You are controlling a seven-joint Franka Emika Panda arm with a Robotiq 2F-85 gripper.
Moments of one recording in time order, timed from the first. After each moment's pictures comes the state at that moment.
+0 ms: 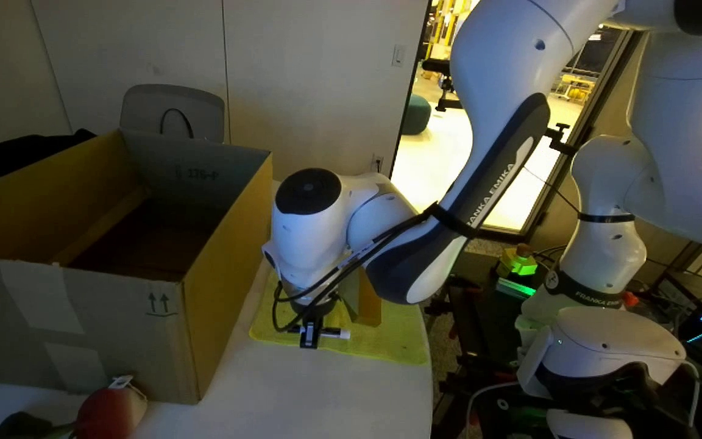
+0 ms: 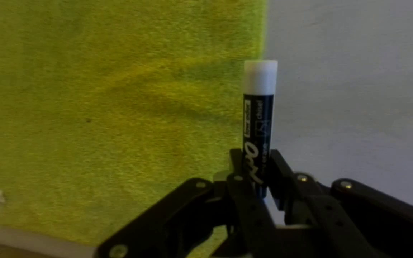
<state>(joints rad) 0.47 0.48 -0.12 -2.17 -0.34 2.50 0.53</state>
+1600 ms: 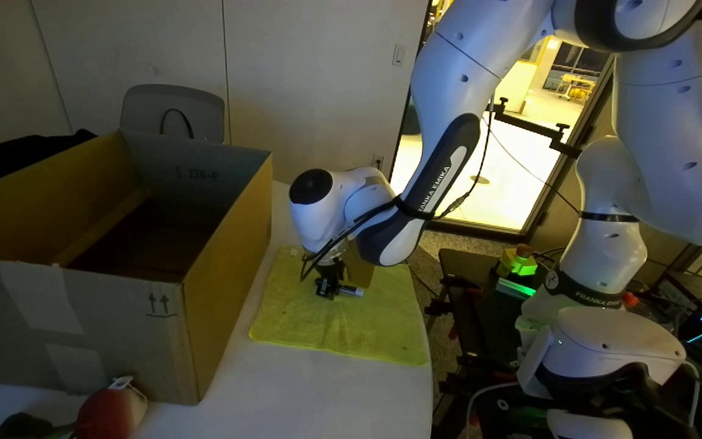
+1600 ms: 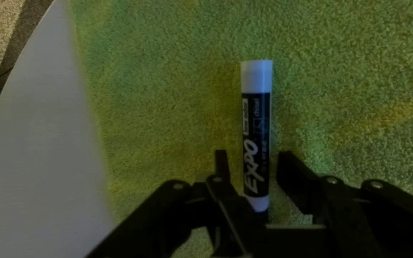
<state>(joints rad) 0.29 0.57 -0.22 -2.20 -0.49 2.51 0.66</state>
